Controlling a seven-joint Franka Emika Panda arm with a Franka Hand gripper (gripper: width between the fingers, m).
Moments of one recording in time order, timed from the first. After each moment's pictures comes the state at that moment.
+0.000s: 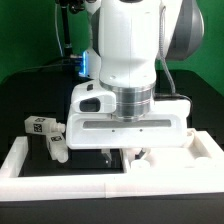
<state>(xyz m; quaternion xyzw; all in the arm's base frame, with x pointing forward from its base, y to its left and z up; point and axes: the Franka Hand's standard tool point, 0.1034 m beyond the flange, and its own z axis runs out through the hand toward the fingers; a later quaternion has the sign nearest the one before) 0.611 -0.024 0.011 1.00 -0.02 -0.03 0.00</state>
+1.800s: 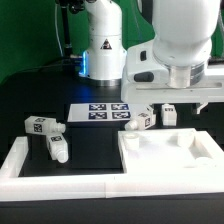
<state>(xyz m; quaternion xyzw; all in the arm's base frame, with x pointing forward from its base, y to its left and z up) 0.534 0.081 0.073 0.95 -0.08 -0.30 -0.05</state>
